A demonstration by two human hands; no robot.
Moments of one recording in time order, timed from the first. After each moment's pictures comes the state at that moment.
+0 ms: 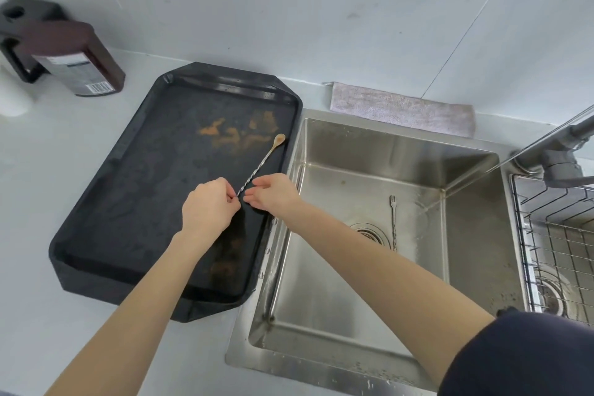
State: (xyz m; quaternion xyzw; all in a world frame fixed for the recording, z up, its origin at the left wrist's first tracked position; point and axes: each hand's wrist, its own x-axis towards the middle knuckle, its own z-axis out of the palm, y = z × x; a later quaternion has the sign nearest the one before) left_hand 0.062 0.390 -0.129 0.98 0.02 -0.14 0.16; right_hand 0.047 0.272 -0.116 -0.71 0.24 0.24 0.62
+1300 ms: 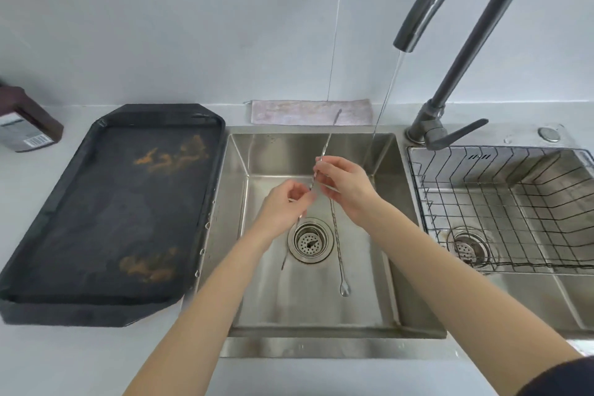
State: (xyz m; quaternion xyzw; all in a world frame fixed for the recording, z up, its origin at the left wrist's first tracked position) left_hand -0.037 0.215 -0.087 0.81 -0.11 -0.29 0.50; right_hand -0.071 0.094 -0.074 -0.58 0.31 -0.01 0.75
